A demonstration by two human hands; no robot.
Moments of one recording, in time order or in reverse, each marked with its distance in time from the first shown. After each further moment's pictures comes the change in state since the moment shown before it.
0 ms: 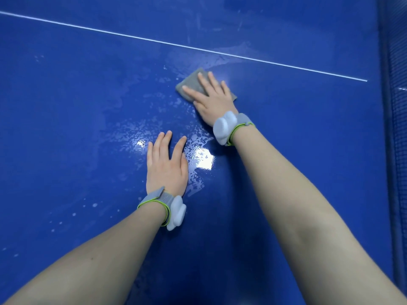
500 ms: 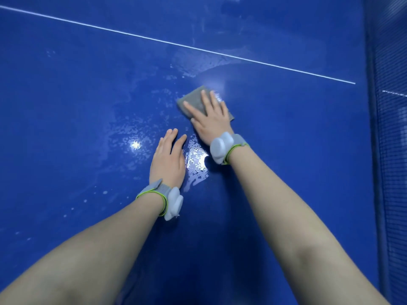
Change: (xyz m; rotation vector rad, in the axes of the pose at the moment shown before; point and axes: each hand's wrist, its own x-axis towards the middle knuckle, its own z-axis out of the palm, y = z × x) left_hand -0.004 -0.014 -0.013 -0.212 -0.110 0.012; right_hand -0.045 -0.037 0.020 0.005 -0.012 0.070
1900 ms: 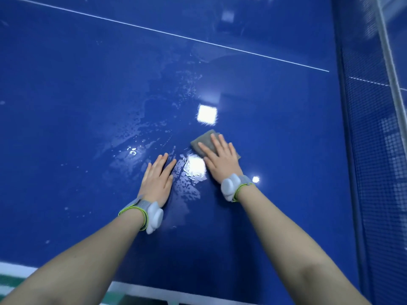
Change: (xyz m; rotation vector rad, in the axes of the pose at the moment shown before) left_hand -0.185 -0.065 -0.061 -0.023 -0.250 0.004; right_hand -0.206 -0.068 0.063 0.048 0.032 0.019
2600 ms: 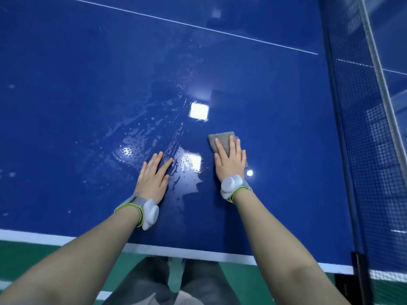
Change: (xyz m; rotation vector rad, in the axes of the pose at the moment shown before) left_hand -0.071 -0.036 -0.007 0.003 -0.045 0.013; right_hand -0.075 -0.050 0.028 0.079 0.026 0.436
